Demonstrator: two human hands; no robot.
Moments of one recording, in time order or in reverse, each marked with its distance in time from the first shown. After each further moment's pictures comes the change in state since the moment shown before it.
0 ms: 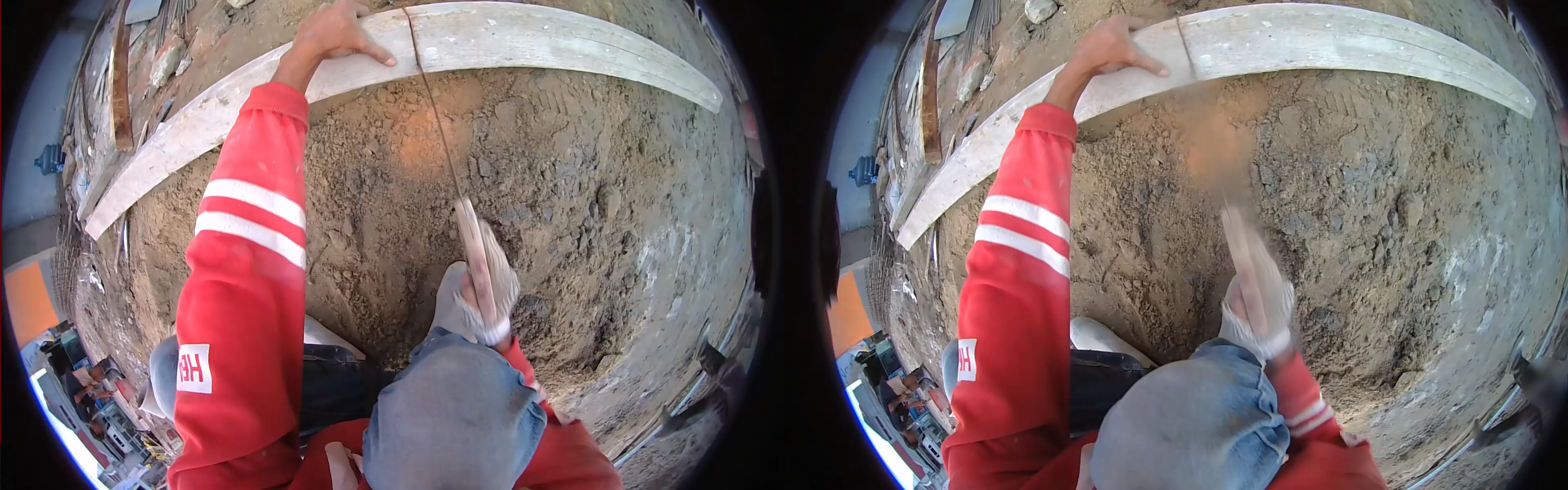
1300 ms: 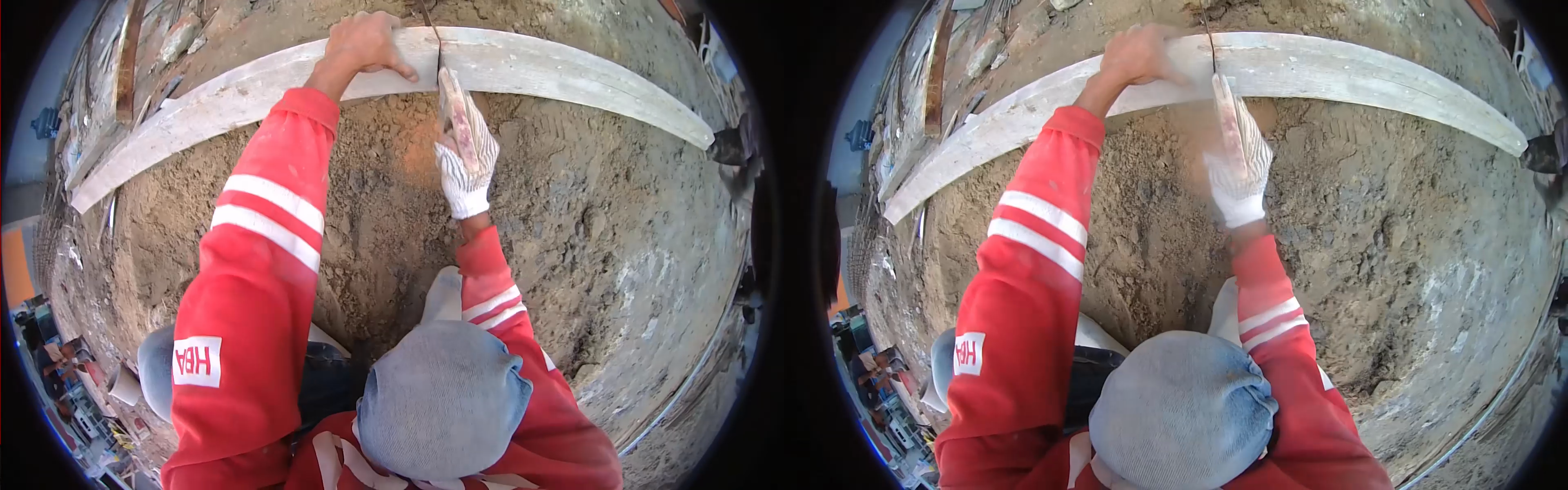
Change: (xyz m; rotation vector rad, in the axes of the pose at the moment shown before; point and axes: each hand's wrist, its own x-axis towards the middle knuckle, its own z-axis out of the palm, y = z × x) left_hand -0.026 0.013 0.006 0.103 0.105 -0.057; right_hand 0.182 0.010 0.035 -0.208 0.292 -0.548
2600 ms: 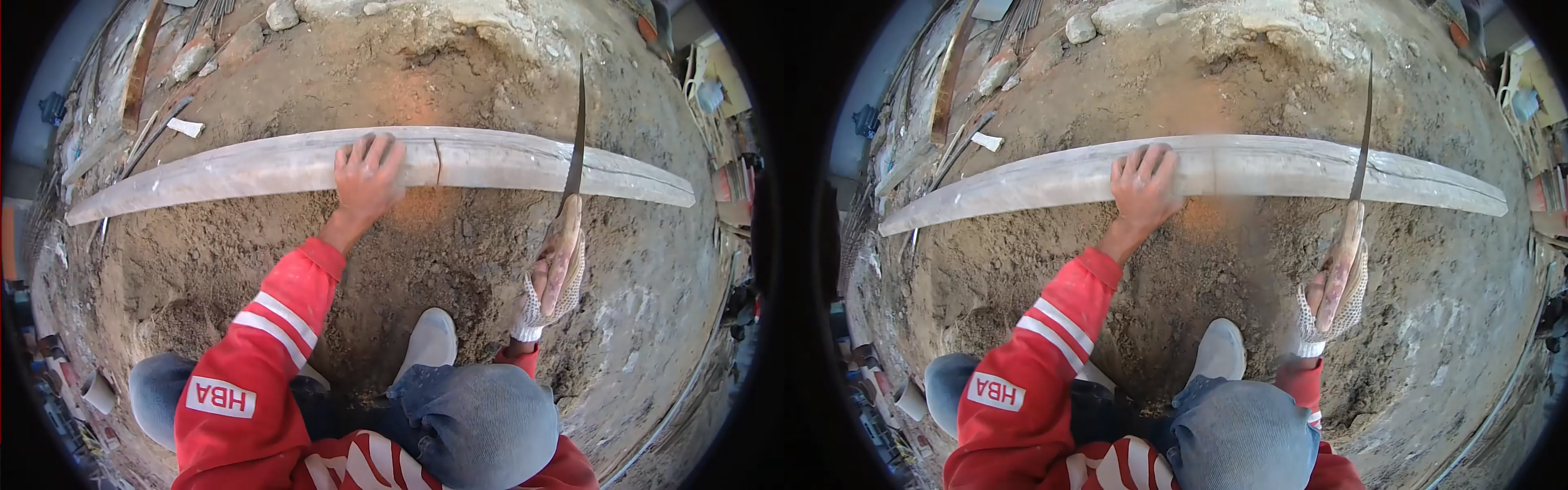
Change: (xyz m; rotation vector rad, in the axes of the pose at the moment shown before) left_hand -0.124 0.042 0.076 0.039 0.656 0.086; right_hand -0.091 -0.011 -0.142 0.020 0.381 0.487
